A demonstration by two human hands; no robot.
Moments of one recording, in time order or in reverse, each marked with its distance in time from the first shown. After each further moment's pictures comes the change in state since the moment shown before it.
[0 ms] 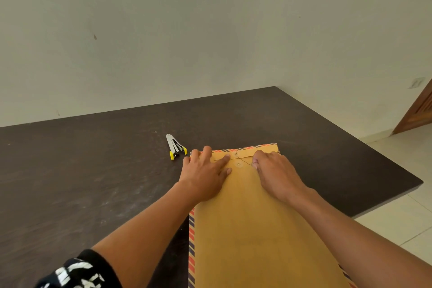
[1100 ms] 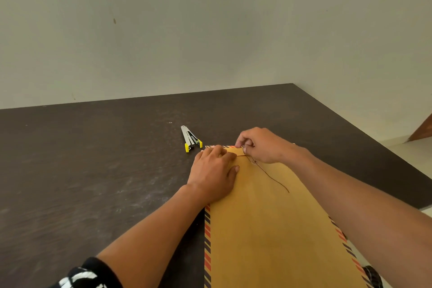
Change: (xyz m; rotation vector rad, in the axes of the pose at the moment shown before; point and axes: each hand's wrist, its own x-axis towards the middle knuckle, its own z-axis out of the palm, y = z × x) left_hand -0.013 -0.014 0.014 -0.274 0.222 0.033; right_hand 0.078 -0.044 -0.022 0.282 -0.344 -0.079
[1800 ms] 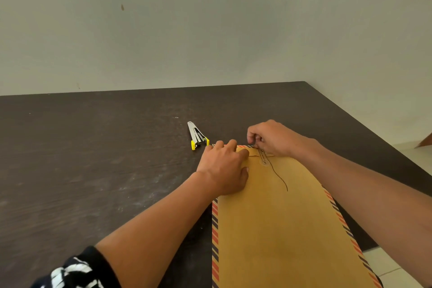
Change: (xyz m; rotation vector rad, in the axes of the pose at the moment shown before) left_hand 0.016 0.010 -0.024 0.194 -0.152 0.063; right_hand 0.028 0.014 -0.010 -0.249 0.011 -0.120
